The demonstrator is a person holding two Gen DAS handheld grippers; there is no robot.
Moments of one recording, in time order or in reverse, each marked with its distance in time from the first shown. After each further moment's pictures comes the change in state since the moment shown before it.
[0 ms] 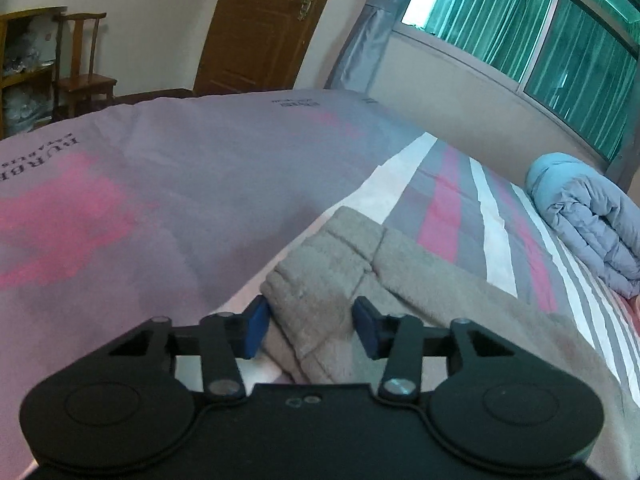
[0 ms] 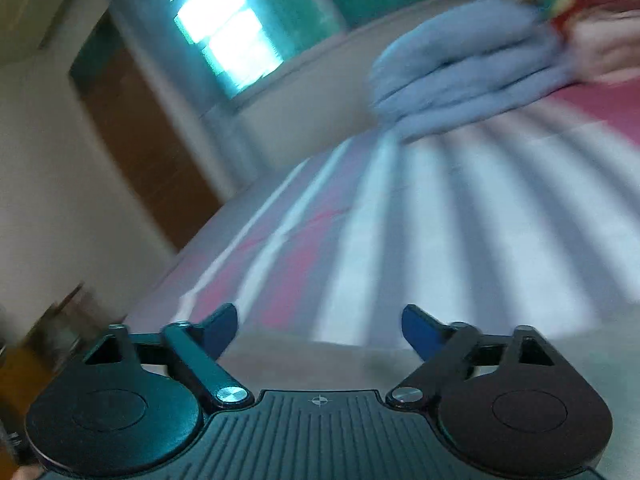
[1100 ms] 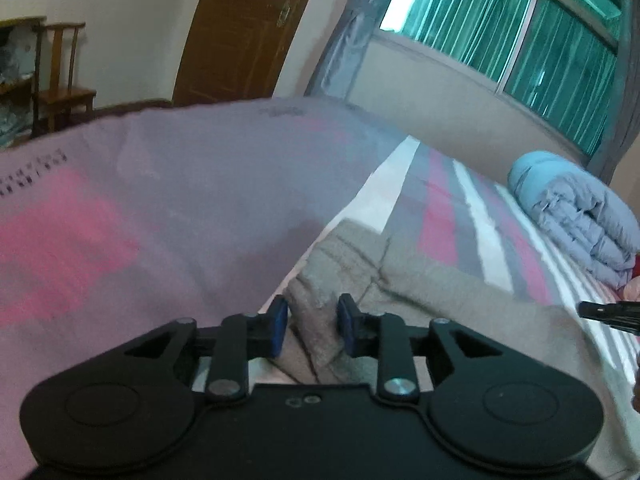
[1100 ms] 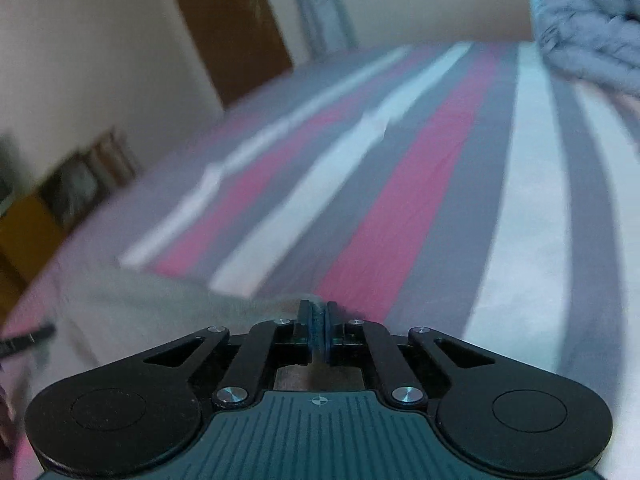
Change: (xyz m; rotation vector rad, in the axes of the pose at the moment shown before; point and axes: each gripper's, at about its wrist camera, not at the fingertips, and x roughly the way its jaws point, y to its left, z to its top) left arm -0.010 0.018 0.007 0.057 -0.041 -0.056; right arm 0.183 0.039 -0.023 -0.273 0.302 0.106
